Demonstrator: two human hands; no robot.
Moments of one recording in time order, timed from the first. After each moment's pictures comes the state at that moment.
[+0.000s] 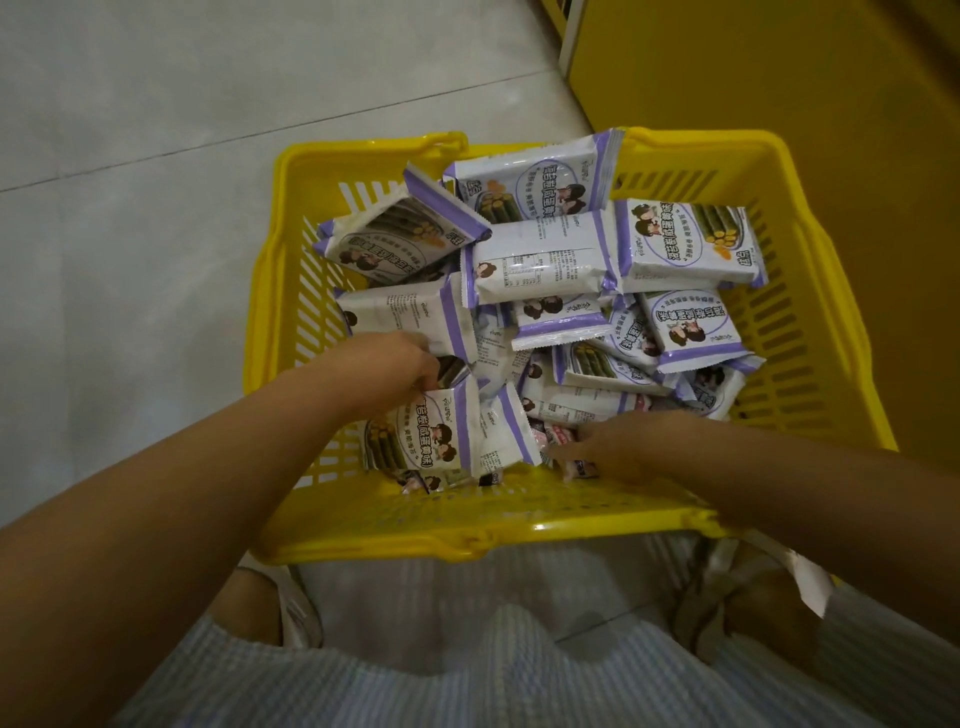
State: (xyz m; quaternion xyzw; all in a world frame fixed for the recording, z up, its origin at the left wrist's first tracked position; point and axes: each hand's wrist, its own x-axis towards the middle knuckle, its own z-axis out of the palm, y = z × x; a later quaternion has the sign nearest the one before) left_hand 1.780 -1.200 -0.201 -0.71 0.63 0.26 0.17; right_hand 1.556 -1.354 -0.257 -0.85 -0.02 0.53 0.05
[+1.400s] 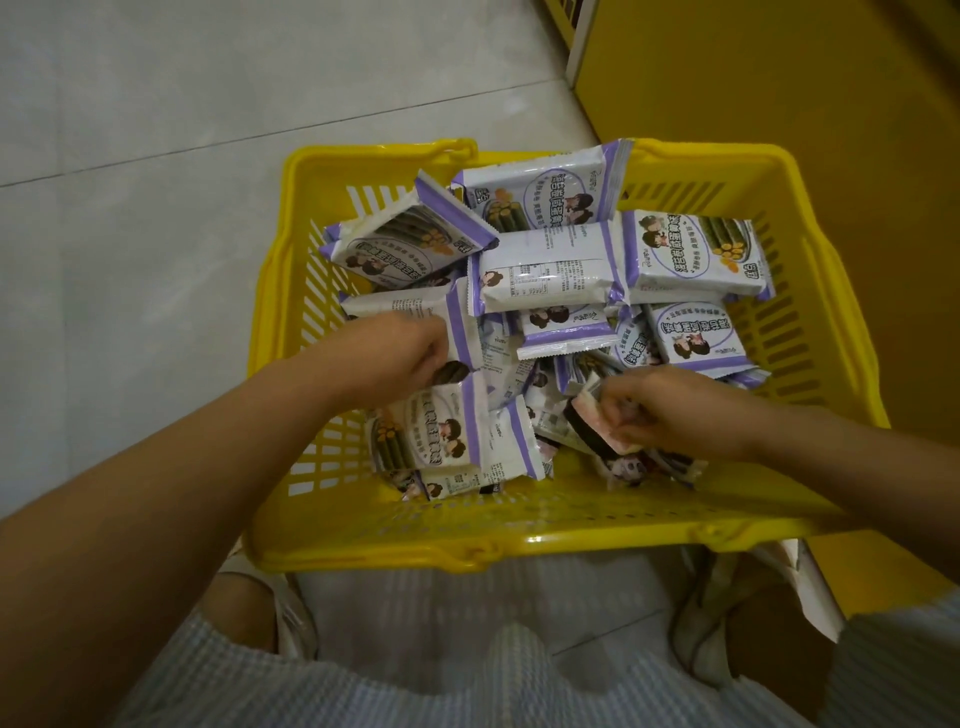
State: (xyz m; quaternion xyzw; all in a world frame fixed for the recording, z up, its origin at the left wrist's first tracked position) left_hand 1.790 -1.200 -0.195 -0.77 0.58 0.26 -0.01; right_hand 1.545 -1.385 -0.192 -0.92 0.13 0.26 0.27
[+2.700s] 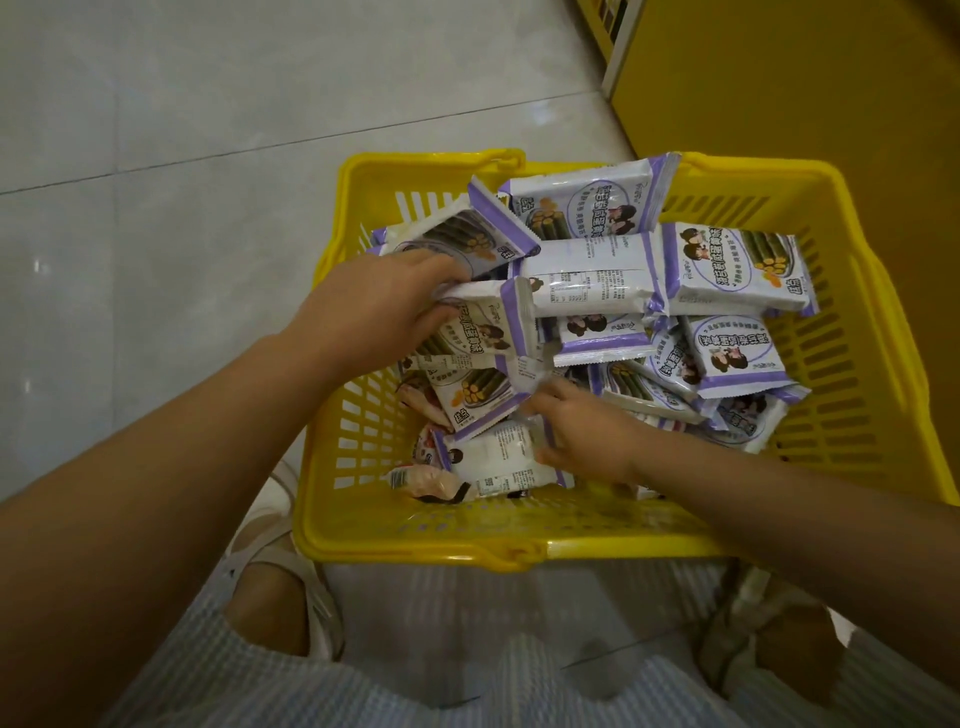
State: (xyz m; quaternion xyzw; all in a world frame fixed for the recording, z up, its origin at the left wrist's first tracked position) left_hand 1.818 -1.182 -0.166 -0.78 0.61 0.03 -0.13; right_hand 1.609 -1.309 -0.224 -0.92 0.14 0.26 0.26
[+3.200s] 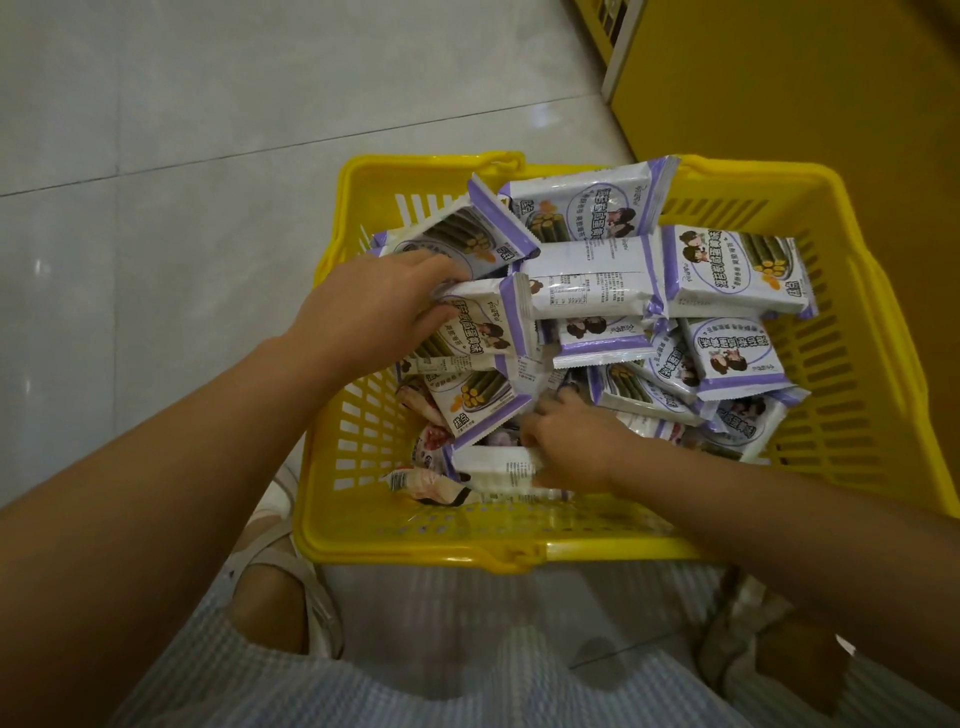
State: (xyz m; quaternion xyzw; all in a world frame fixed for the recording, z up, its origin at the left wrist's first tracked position) left_hand 1.817 -1.183 -0.168 -0.78 0.61 0.01 -0.14; right_hand 1.615 -1.296 -0.228 -0.93 0.11 0.31 0.14
